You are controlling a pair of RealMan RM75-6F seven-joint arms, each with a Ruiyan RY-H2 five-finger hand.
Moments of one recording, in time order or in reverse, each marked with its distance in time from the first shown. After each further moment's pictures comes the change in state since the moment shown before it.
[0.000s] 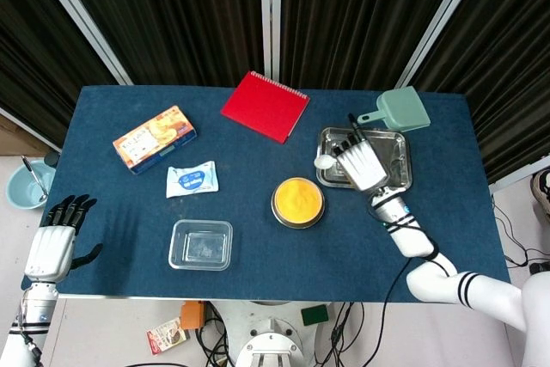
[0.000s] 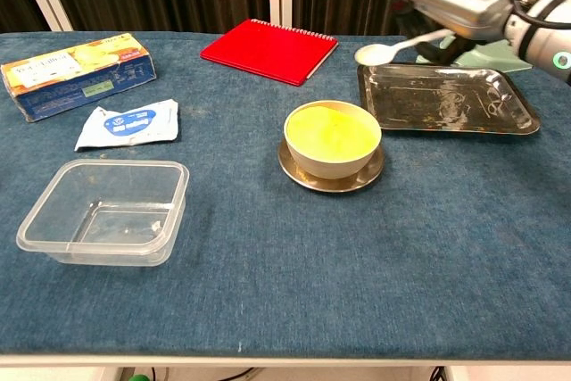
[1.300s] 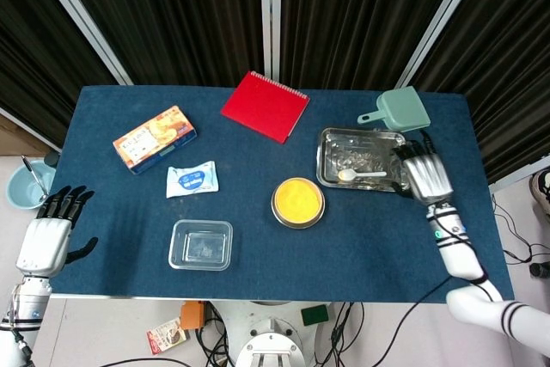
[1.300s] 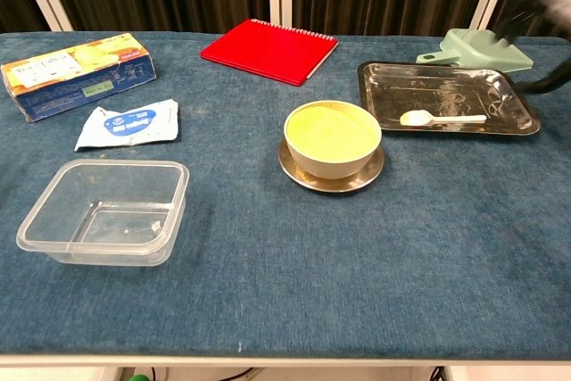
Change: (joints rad) left arm -0.022 0.104 -0.009 -0.115 0.010 -0.004 0.070; right arm -0.242 0.167 -0.004 -0.098 0.029 0.080 0.434
